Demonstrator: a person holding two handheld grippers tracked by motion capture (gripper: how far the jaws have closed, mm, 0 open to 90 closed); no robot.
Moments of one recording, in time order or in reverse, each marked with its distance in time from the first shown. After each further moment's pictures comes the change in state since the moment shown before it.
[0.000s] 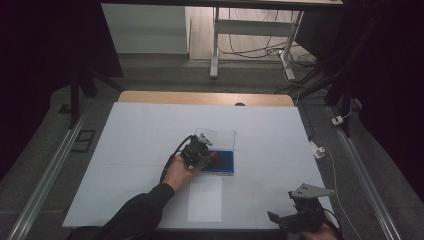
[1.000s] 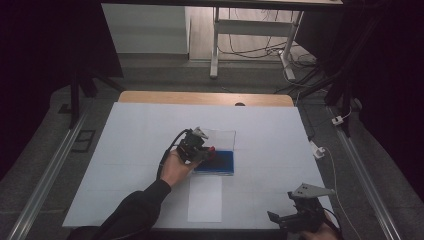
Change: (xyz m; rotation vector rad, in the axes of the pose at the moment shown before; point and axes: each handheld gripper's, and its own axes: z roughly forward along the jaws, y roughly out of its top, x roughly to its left) left arm 0.006 0.010 -0.024 -0.035 -0.018 -0.011; right arm -0.001 0.000 0.000 0.004 0.012 0.002
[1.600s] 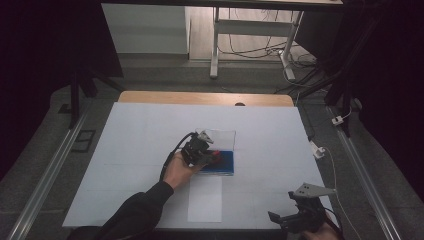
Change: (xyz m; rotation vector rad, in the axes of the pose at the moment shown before) left arm -0.012 -0.001 0.013 0.019 -0.020 0.060; right arm -0.002 -0.001 -0.001 -0.014 0.022 0.016
